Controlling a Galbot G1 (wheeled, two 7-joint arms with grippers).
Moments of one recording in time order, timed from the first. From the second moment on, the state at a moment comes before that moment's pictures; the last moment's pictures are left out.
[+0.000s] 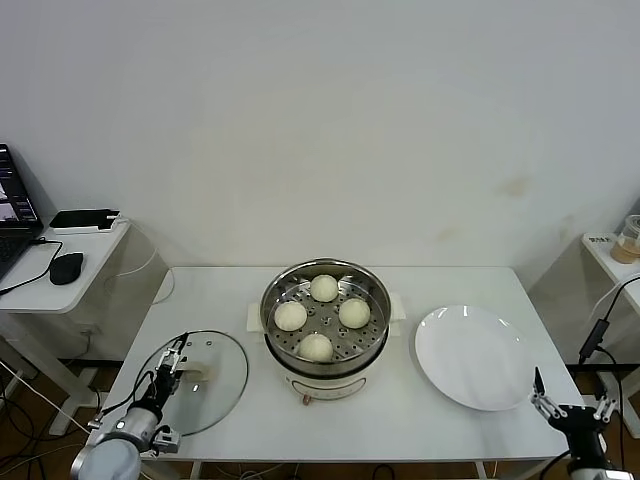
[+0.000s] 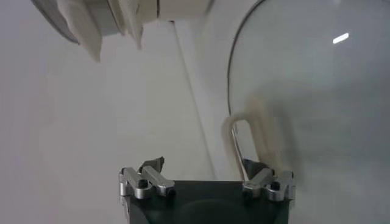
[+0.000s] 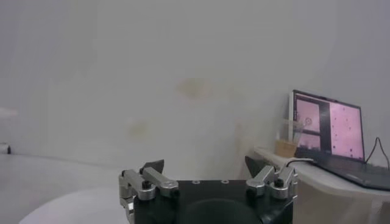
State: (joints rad) left arm 1.31 -1.08 -0.53 -1.52 1.35 -0.09 -0.13; right arm -1.63 1.47 1.04 1.89 0.14 0.22 -0.19
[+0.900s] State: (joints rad) left arm 1.33 -1.10 -0.54 -1.51 1.24 -0.13 -0.17; right arm -1.64 1.47 1.01 1.90 0.12 0.23 -0.19
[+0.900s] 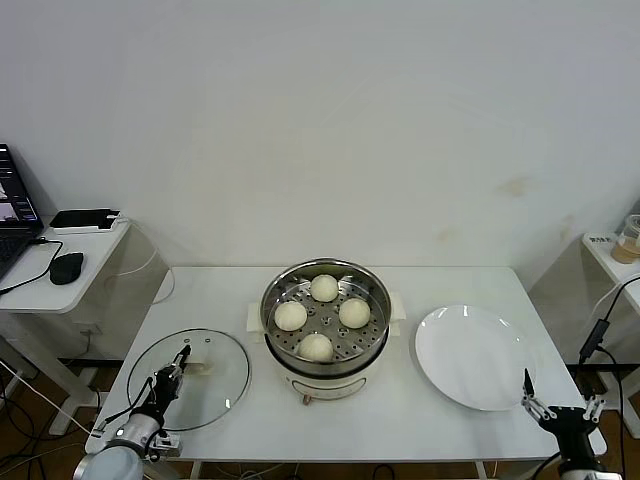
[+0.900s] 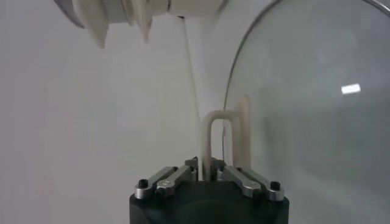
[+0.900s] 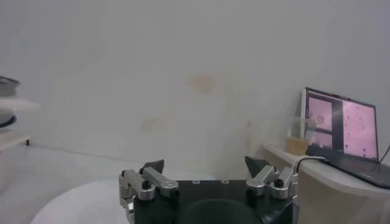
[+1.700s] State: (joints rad) left arm 1.44 -1.07 -0.73 -1.79 1.09 -0.03 -0.16; right arm -1.64 1.47 0.99 1.90 0.06 0.25 -0.19
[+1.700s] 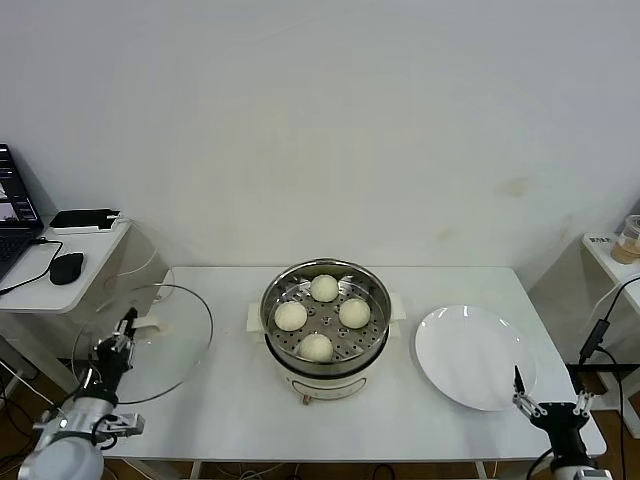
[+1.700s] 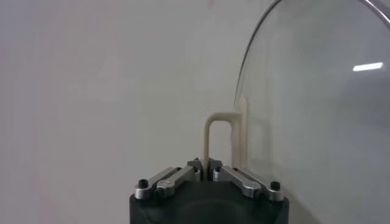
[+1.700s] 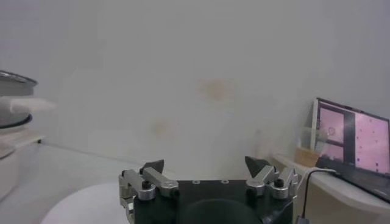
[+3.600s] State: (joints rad) left arm 0.89 -1.23 0.07 -1.91 1.29 0.53 0.31; right arm -1.58 1.54 0.77 1.81 -0.18 0.24 -0.18
